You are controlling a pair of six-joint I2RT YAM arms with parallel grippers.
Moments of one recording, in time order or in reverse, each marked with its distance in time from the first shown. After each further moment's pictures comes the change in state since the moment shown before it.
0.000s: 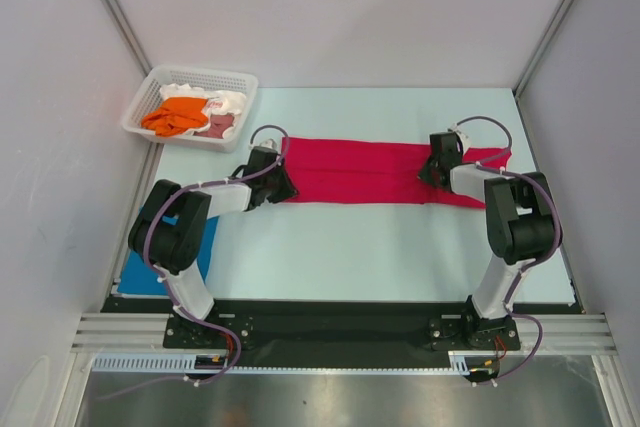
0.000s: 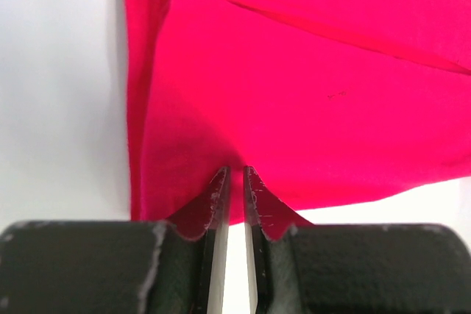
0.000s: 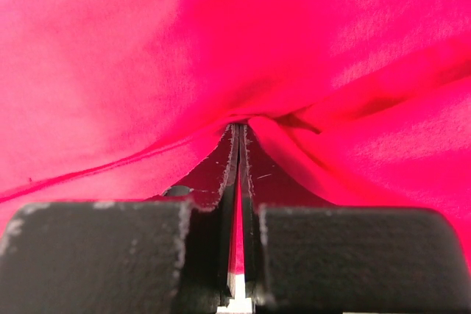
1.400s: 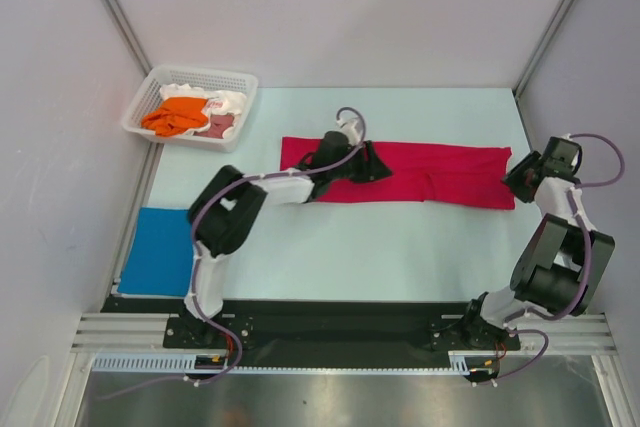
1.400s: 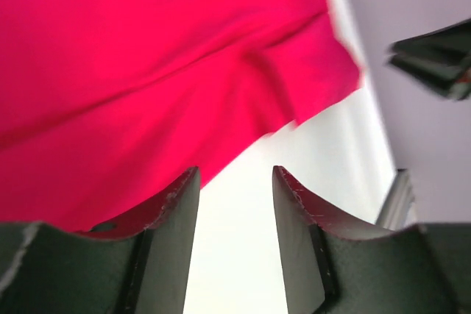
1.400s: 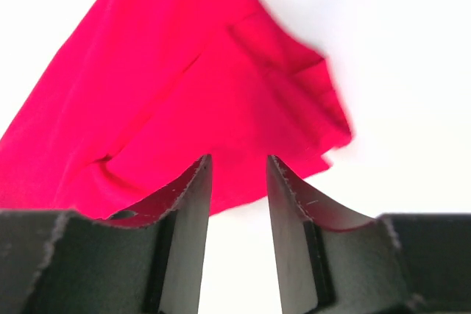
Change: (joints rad) left arm -0.300 0.247 0.365 0.259 0.227 -0.063; right arm -0.587 -0.334 -0.018 -0.319 -0.303 -0.181
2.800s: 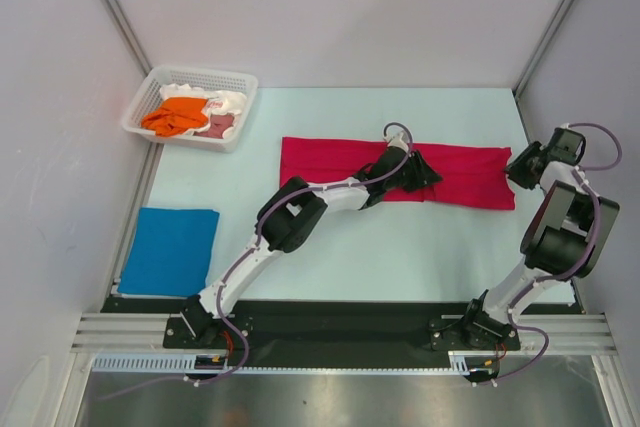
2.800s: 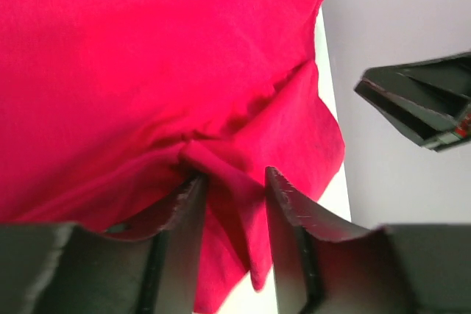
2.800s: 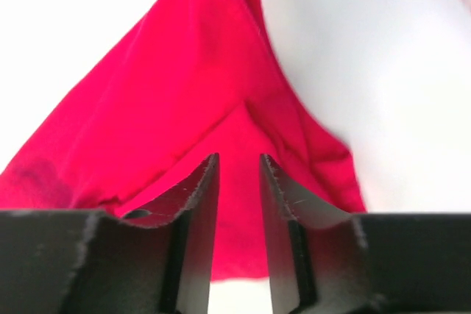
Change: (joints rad) left arm -0.203 0.605 0.706 0.009 -0.156 -0.323; right arm -0.063 0.249 0.144 0.106 -0.141 -0.062
